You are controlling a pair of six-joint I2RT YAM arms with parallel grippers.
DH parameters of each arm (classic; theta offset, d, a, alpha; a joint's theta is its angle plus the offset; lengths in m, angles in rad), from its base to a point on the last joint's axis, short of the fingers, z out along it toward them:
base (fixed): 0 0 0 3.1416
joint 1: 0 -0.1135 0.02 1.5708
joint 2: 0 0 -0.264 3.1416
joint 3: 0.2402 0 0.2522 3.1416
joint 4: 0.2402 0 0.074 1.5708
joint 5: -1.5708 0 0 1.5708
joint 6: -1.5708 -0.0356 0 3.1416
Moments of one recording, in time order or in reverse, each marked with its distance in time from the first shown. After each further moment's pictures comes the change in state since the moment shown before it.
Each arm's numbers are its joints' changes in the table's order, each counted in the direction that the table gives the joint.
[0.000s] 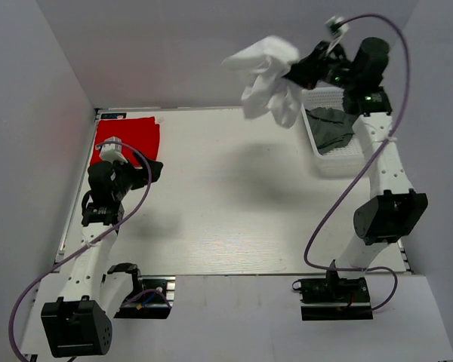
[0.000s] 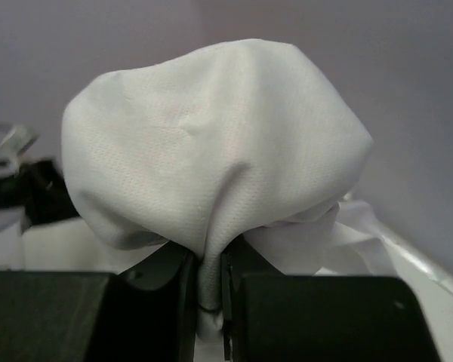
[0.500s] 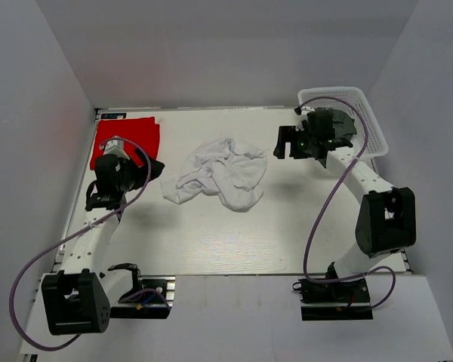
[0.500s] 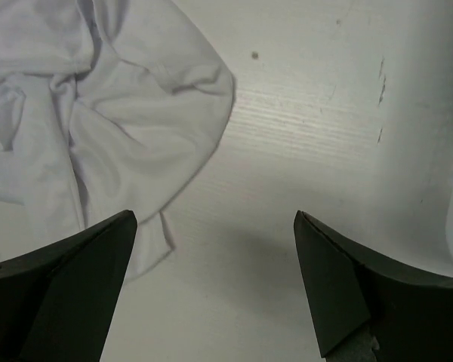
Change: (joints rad) left arm 0.001 0.136 0.042 0.026 0.018 0.099; right arm -0.171 -0.093 -0.692 0.237 -0.687 0.165
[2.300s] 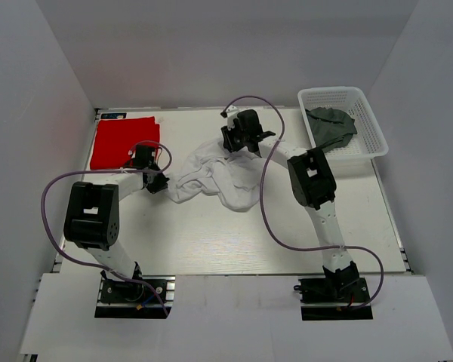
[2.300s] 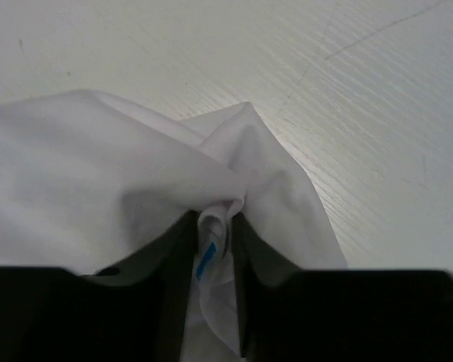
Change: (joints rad) left arm 0.153 0.664 0.230 0.128 0.302 0.153; right arm -0.280 0.780 0.610 -0.288 -0.001 0.236
